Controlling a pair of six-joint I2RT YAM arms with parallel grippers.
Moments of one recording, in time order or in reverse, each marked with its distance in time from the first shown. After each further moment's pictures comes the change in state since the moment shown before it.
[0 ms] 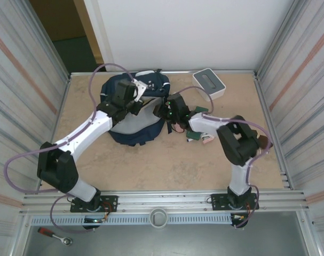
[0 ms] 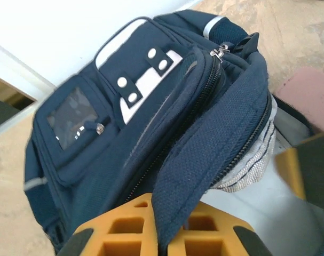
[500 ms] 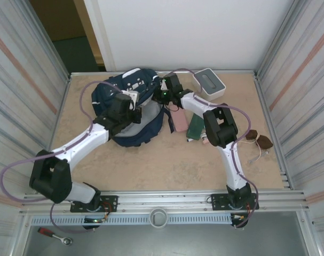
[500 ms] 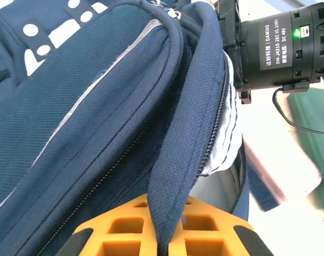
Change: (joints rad) left arm -0.002 -0.067 -0.213 0.192 0.158 -0.445; right arm -0.137 0.376 0.637 -0.249 -0.321 -0.142
